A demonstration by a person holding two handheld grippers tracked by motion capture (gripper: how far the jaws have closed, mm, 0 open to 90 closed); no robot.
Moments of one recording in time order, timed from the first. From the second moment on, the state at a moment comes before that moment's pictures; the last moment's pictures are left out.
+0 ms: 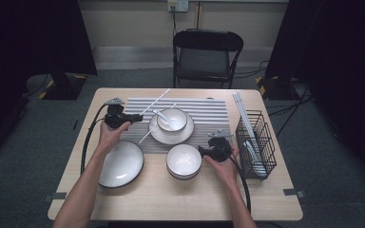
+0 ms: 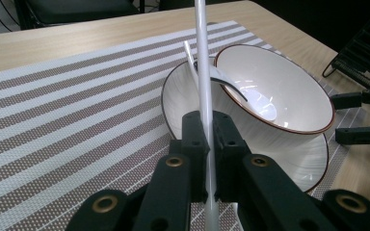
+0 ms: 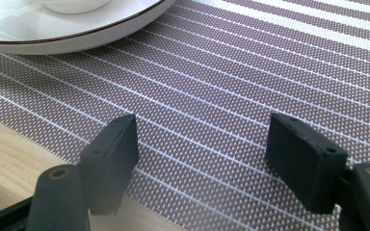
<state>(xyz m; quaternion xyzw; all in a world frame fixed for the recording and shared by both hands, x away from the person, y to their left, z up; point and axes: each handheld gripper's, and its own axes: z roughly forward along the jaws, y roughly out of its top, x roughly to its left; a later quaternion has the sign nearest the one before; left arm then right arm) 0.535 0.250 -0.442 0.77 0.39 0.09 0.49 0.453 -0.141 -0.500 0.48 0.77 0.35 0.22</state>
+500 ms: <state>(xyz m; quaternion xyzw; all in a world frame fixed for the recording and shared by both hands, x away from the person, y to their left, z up) 0.540 0.251 -0.457 0.78 0.41 0.07 0.46 0.453 -0.141 -0.500 0.48 0.77 0.35 0.22</state>
